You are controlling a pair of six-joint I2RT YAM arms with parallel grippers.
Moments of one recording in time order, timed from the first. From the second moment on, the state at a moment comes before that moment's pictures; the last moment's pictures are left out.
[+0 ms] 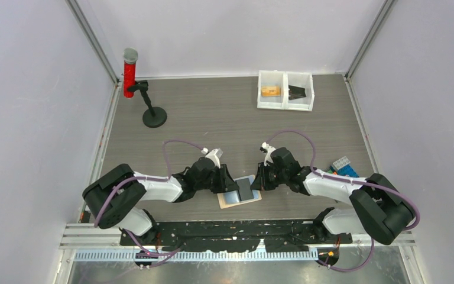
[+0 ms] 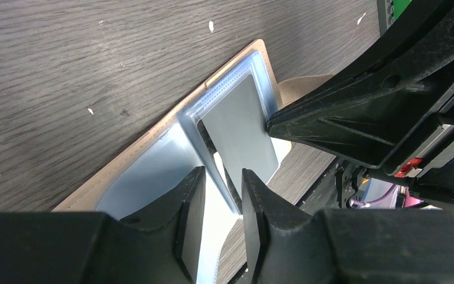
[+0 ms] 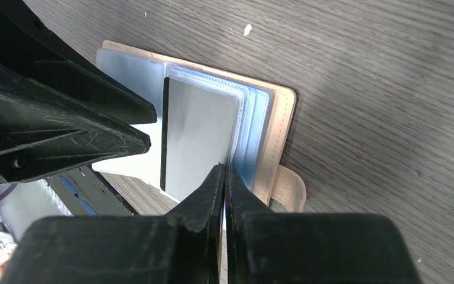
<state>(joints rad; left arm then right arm) -0.88 1.48 0.43 0.44 0.18 -0.93 0.65 1.30 0.42 0.06 -0.35 0.56</state>
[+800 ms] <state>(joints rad) -0.89 1.54 0.38 0.58 0.18 -1.05 0.65 1.28 0.40 0.09 -0.35 0.59</state>
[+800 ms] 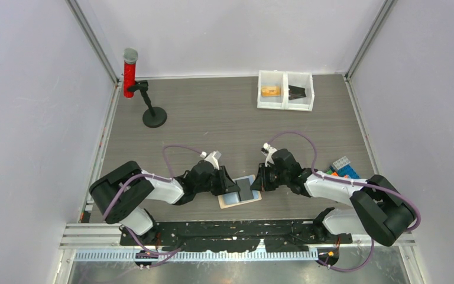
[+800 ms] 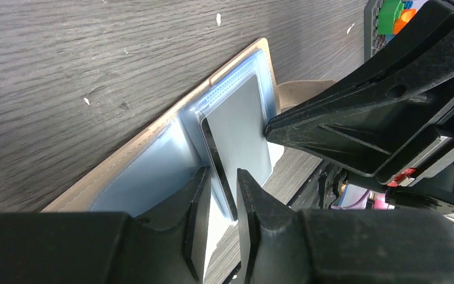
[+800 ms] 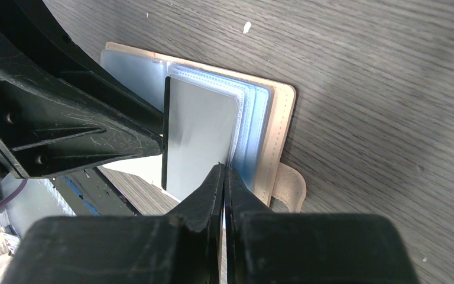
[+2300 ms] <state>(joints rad) -0.86 1.45 0.34 0.55 0.22 -1.01 0.66 1.17 0.43 -0.02 -0.33 0.58</state>
